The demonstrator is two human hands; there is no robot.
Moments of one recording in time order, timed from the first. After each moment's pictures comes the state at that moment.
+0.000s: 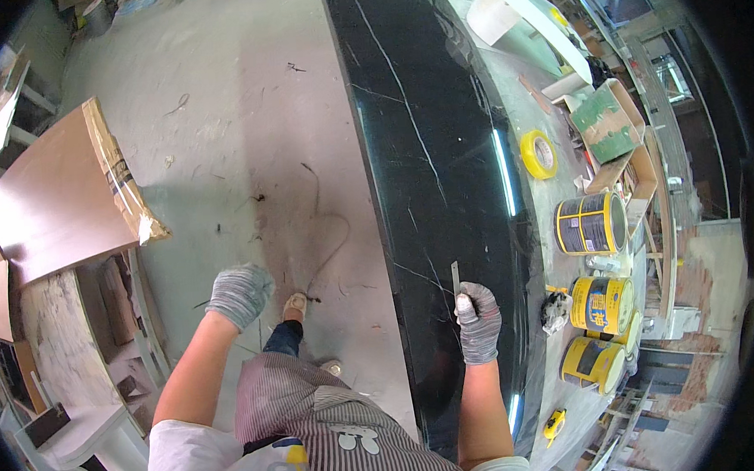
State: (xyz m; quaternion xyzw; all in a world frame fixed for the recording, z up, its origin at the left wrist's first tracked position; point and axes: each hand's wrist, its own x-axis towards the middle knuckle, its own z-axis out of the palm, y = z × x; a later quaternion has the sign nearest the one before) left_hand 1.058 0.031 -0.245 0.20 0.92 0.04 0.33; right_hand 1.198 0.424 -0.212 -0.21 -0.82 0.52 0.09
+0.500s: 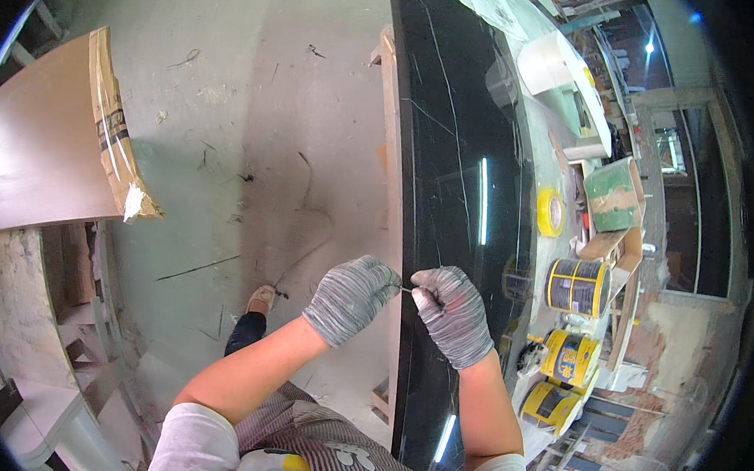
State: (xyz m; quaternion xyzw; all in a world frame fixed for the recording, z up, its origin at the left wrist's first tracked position) left_hand 1.044 0.148 -0.233 0.20 0.80 0.56 0.08; right_hand 1.060 0.323 -0.133 0.08 -0.95 0.30 -0.08
